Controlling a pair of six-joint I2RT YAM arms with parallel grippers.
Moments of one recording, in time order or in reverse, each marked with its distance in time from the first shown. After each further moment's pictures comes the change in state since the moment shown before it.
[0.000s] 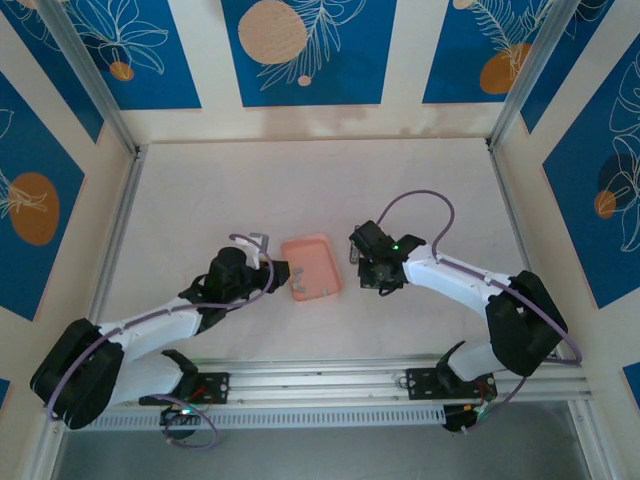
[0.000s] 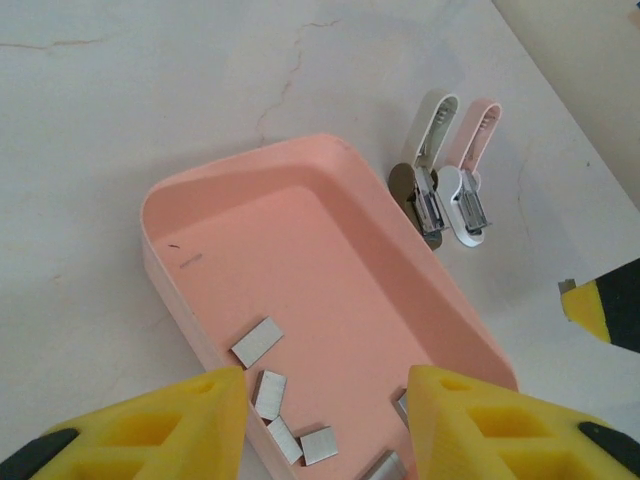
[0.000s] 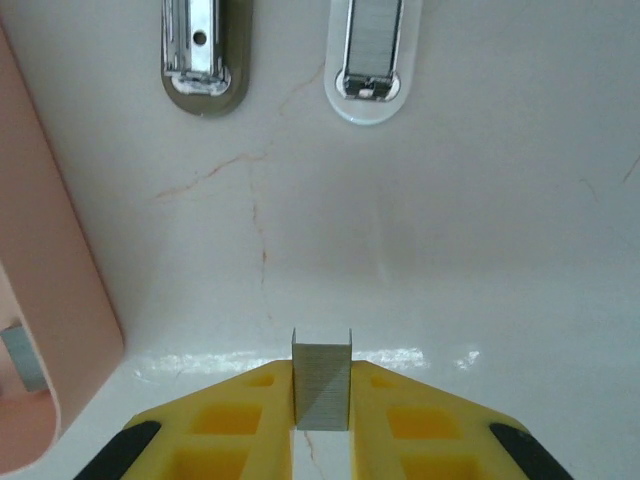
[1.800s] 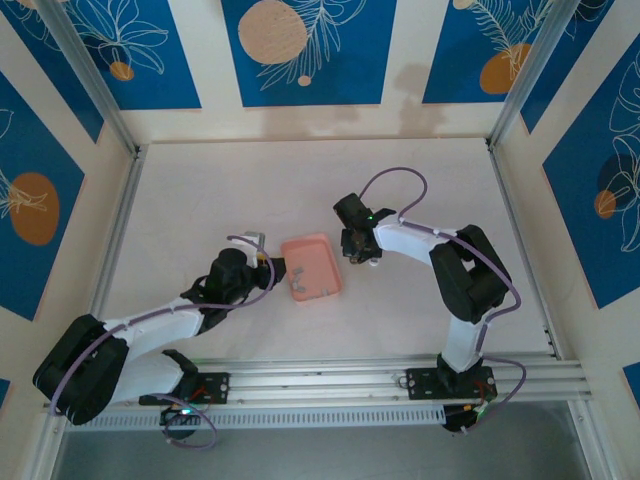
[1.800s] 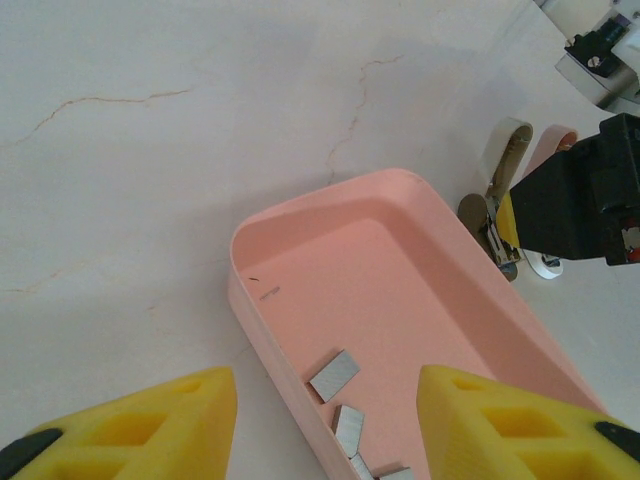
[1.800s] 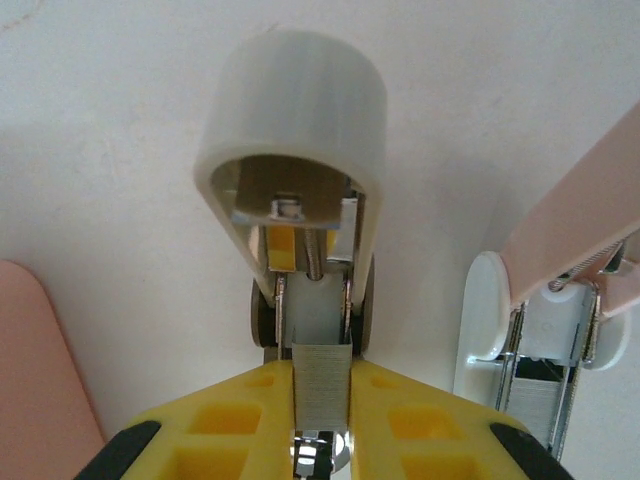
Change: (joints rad) left arm 0.000 0.020 -0.017 0.049 -0.138 0.063; right arm -0.087 0.389 0.270 0.171 0.032 -0.076
